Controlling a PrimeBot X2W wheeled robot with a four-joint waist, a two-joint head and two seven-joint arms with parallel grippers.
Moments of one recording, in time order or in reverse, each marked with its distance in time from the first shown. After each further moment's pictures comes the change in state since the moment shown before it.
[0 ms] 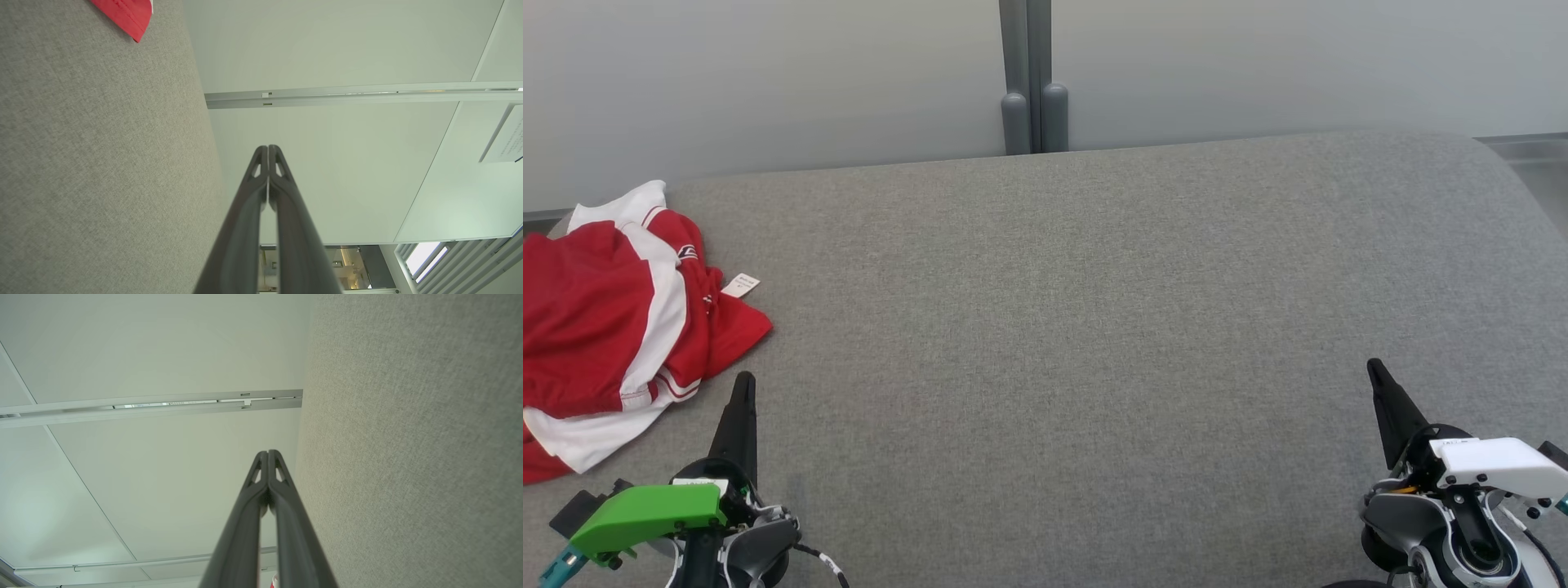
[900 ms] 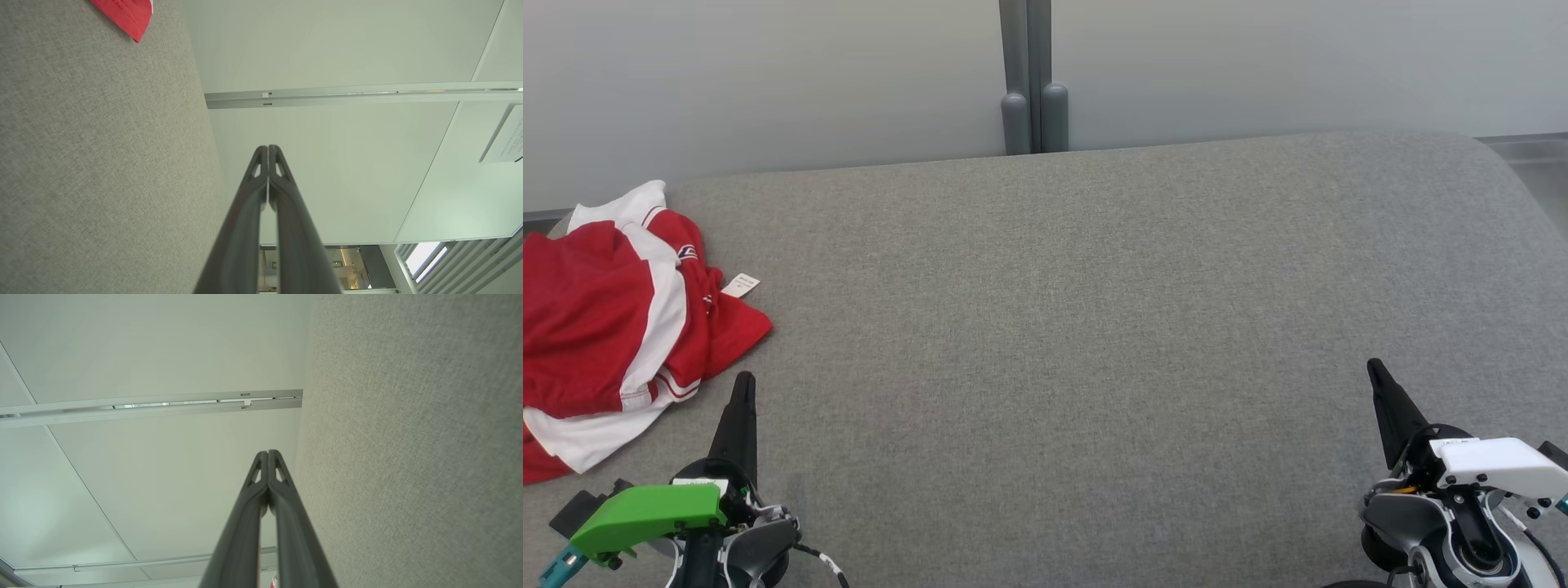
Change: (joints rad) left arm 0.000 0.000 0.000 0.000 0.000 0.000 0.000; right arm 0.000 0.000 0.000 0.000 0.000 0.000 0.000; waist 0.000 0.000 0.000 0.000
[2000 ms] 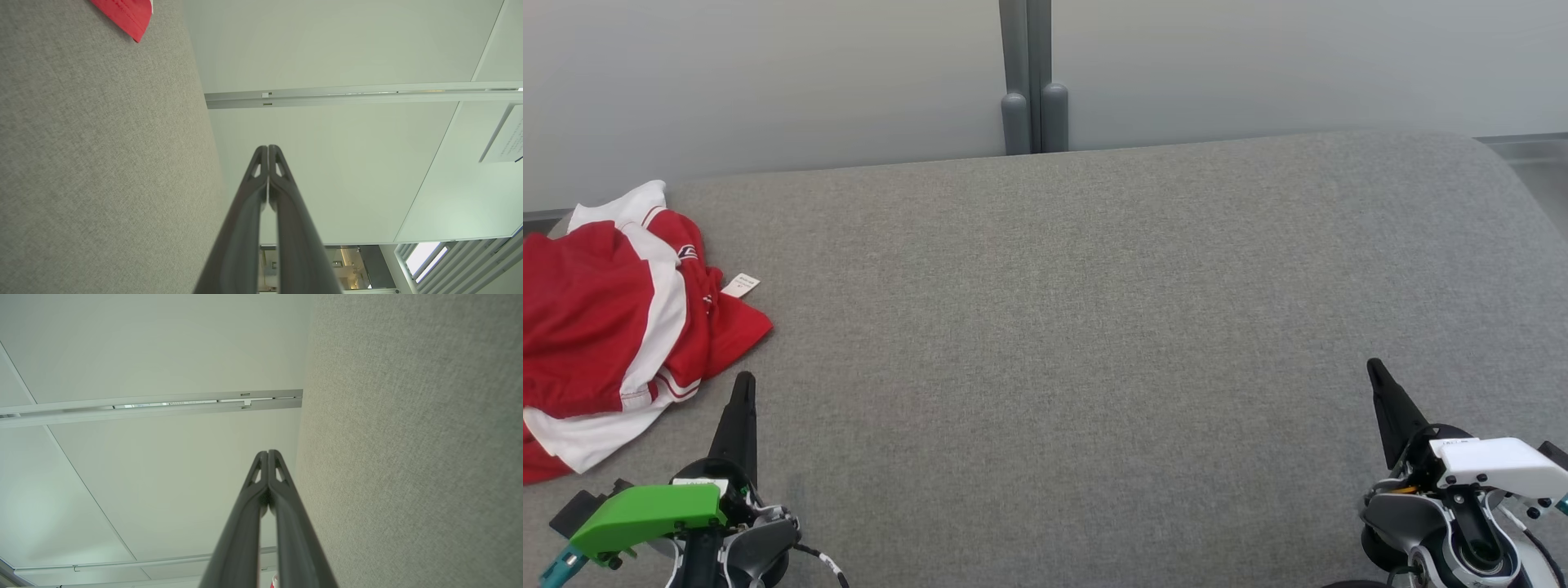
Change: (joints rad) left arm 0.000 0.000 0.000 0.000 0.000 0.000 0.000; right arm 0.000 0.000 0.000 0.000 0.000 0.000 0.000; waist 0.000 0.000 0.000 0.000
